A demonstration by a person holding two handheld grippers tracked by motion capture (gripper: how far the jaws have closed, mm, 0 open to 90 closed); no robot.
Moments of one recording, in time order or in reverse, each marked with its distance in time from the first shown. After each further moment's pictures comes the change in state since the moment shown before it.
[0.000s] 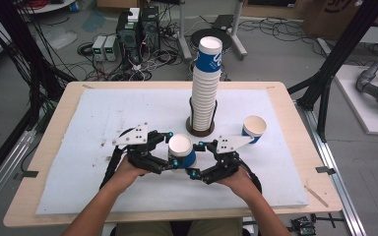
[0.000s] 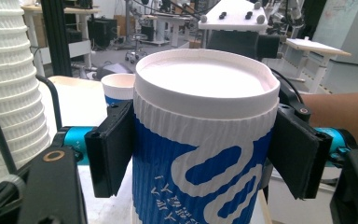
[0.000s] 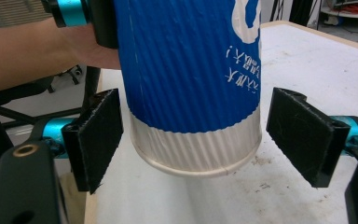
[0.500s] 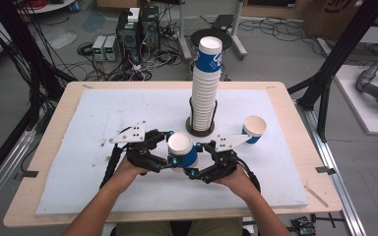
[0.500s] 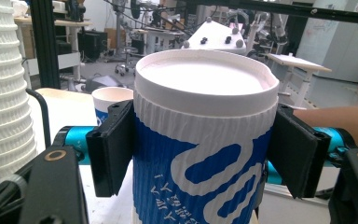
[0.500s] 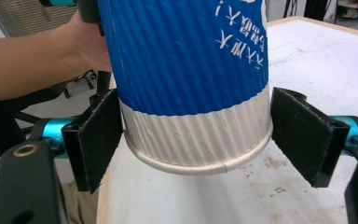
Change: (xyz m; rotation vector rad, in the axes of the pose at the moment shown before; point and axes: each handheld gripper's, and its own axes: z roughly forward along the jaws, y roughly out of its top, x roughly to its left) left arm 0.003 0.001 -0.001 -0.060 -0.040 -0.021; right arm -0.005 -0.002 0.005 -0.006 0.056 0.048
